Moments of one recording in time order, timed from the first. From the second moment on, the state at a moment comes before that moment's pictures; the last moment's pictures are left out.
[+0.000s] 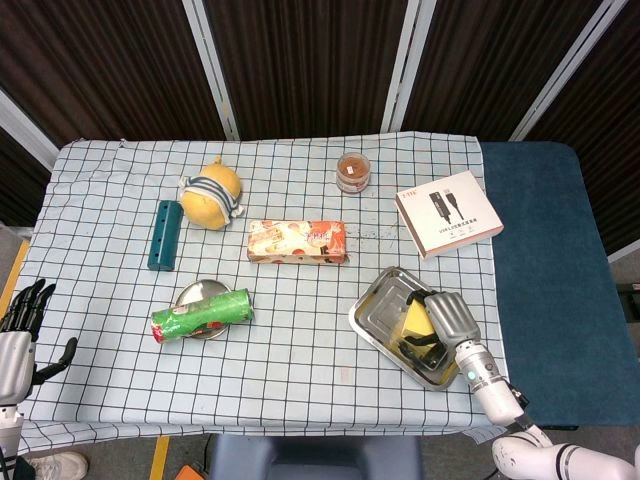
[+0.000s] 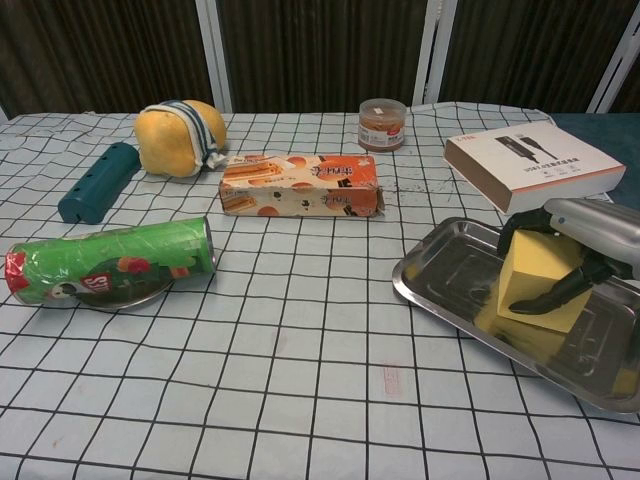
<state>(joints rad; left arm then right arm) -0.09 -1.20 -0.09 -1.55 1.49 1.56 -0.07 0.46 -1.55 0.11 -1.35 -1.32 1.04 -0.13</state>
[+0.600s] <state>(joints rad) -0.09 -1.20 -0.09 -1.55 1.49 1.56 -0.06 0.57 -1.56 0.19 -1.49 -1.44 1.10 -0.12</state>
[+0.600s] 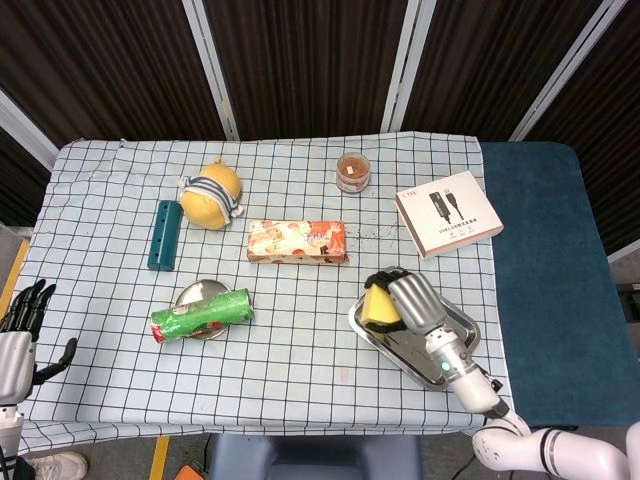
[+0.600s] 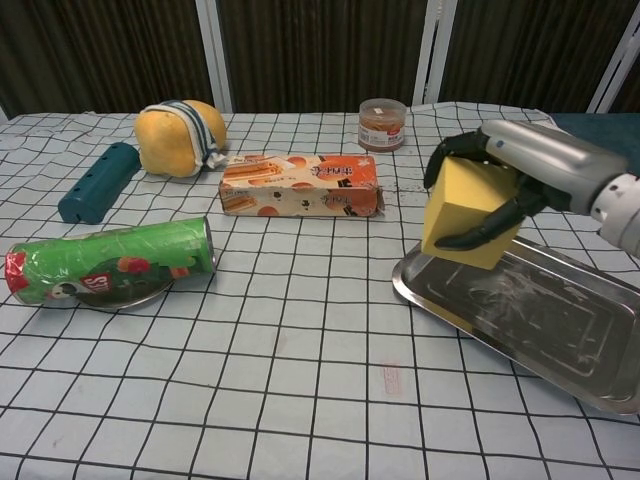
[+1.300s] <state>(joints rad) -0.09 -1.19 -0.11 -1.54 1.45 1.54 -0.07 0.86 -1.80 0.33 -1.19 -1.31 0.87 -0.10</state>
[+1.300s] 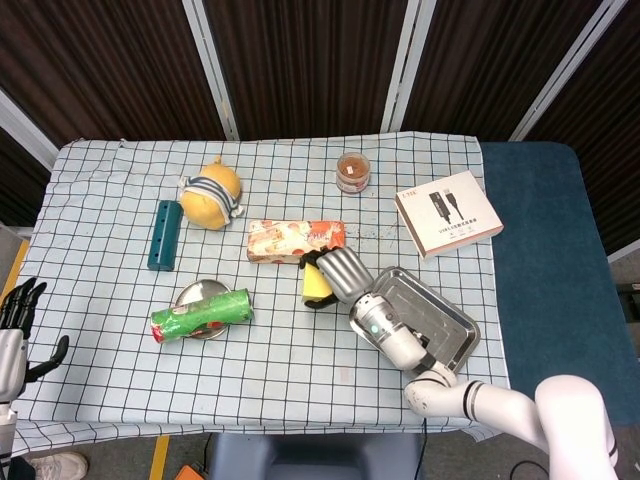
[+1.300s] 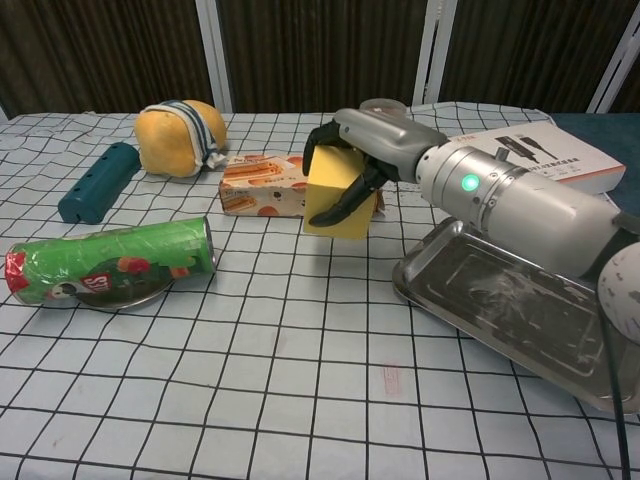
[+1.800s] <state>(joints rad) -0.09 -1.18 -0.11 -1.54 1.45 1.53 -0.08 0.89 -1.73 0.28 -1.26 -1.32 0.83 -0.05</state>
